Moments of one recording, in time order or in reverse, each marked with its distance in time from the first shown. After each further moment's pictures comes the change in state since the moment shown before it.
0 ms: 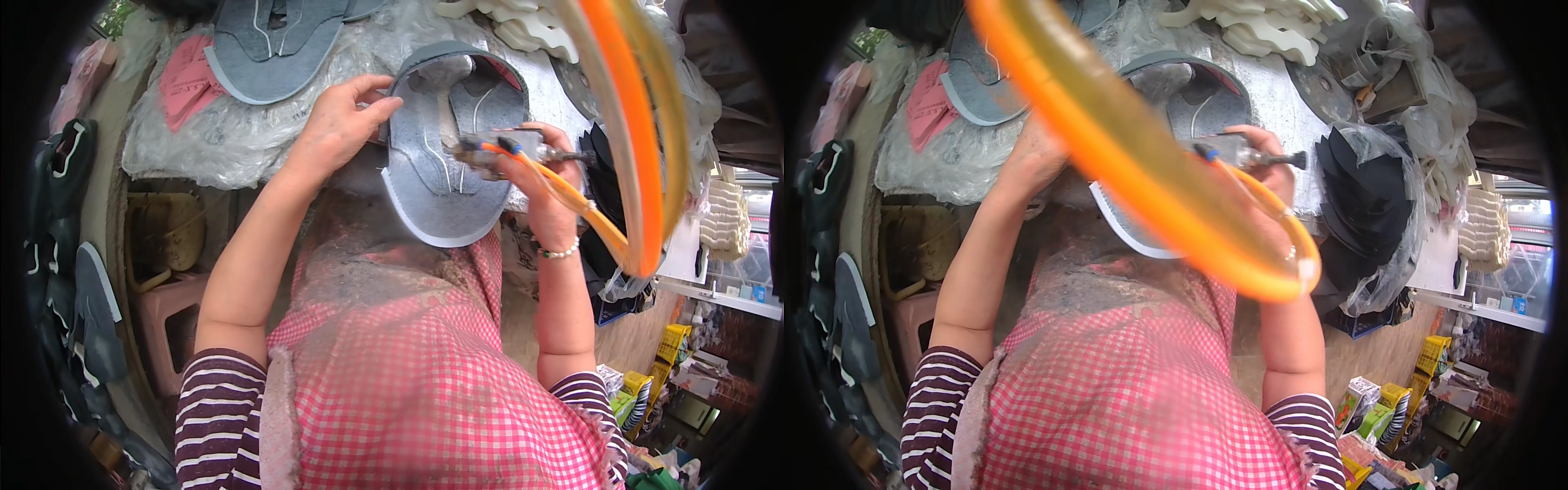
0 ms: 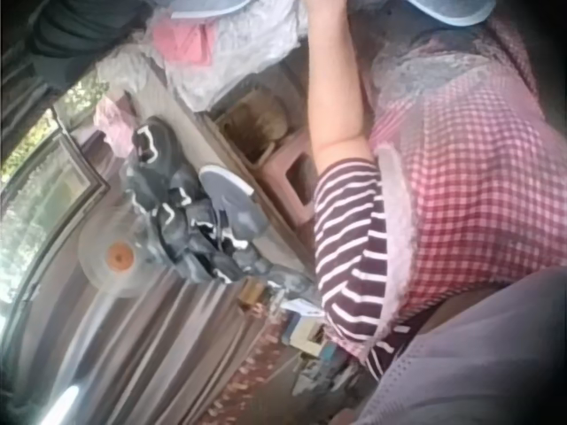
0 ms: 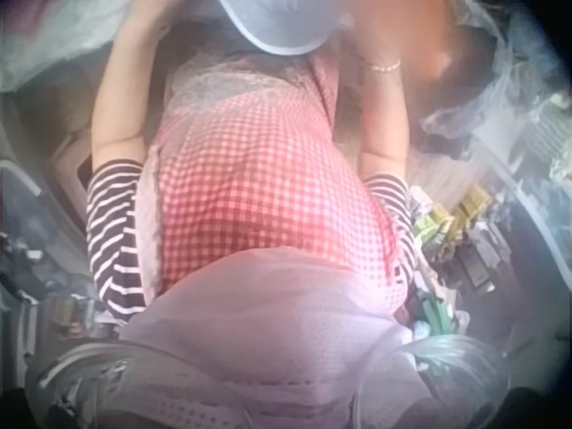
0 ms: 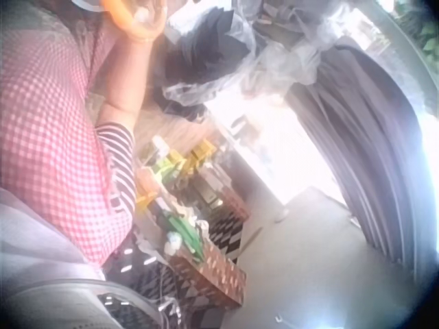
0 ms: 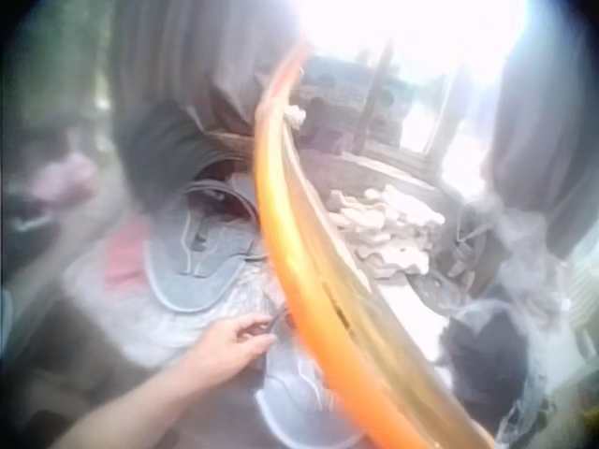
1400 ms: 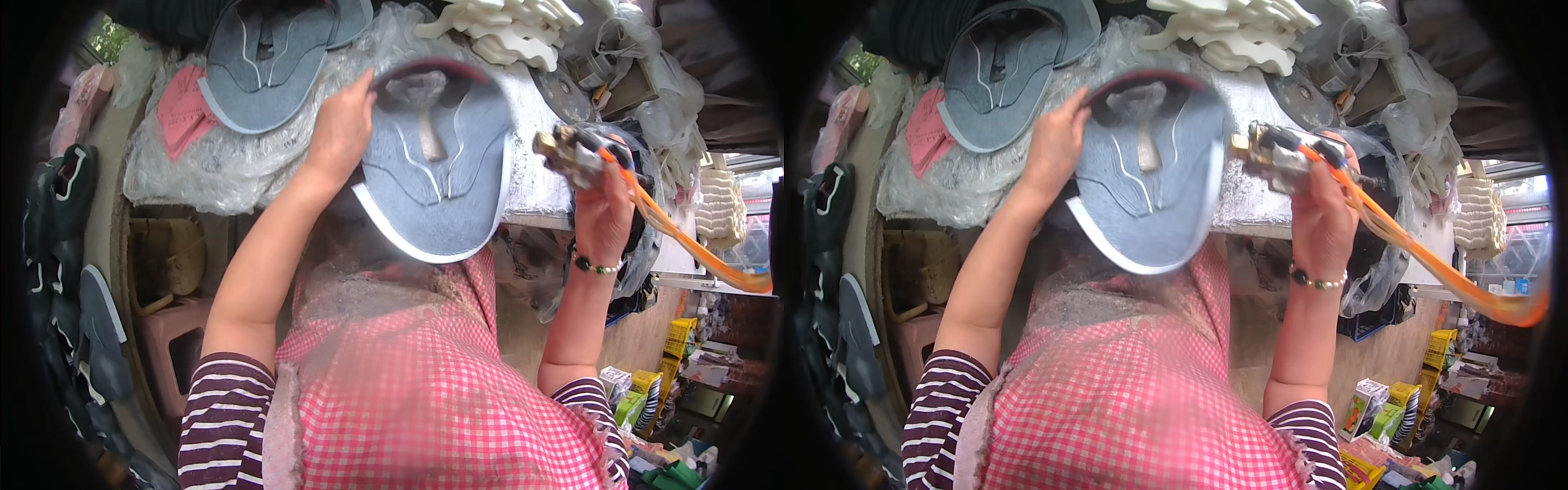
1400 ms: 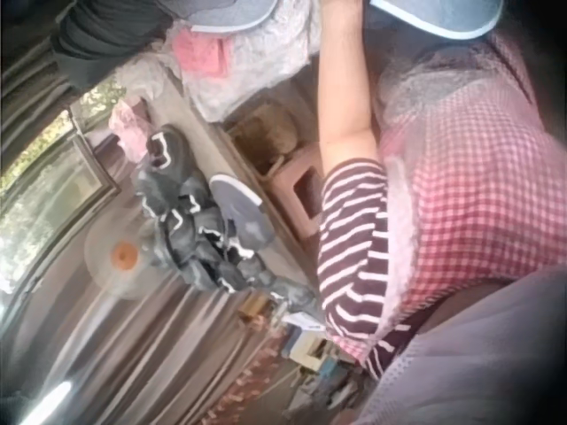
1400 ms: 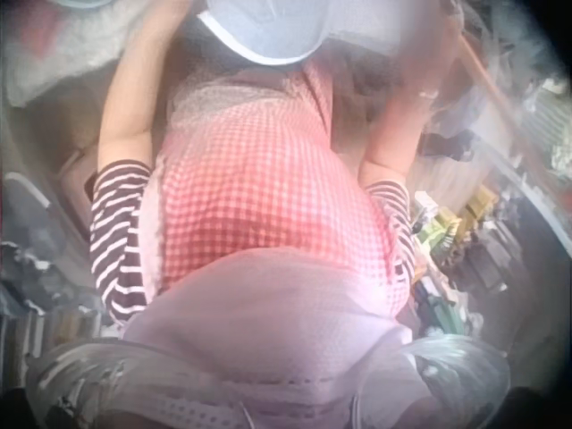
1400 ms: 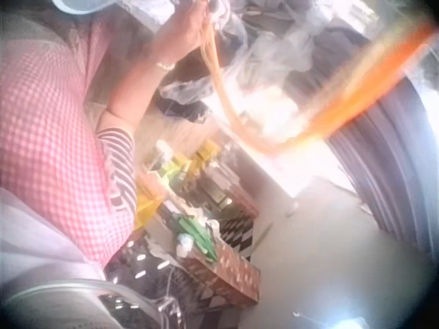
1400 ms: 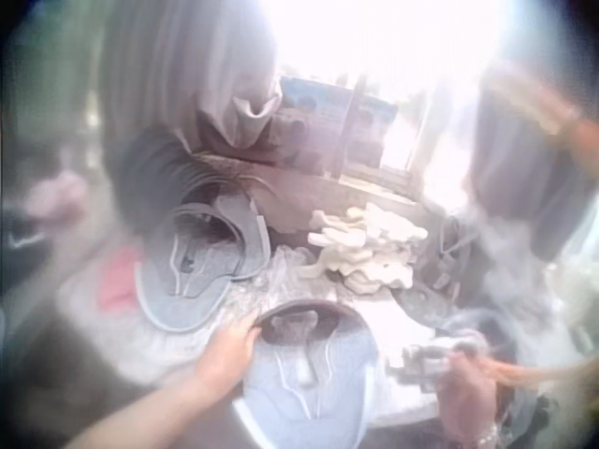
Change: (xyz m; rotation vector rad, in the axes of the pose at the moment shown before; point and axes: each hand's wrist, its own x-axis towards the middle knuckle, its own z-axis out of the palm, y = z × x) left_hand 0.038 -0.009 0.017 0.608 0.268 0.345; right_hand -0.005 -0.033 -0.074 0.501 0.115 -0.242
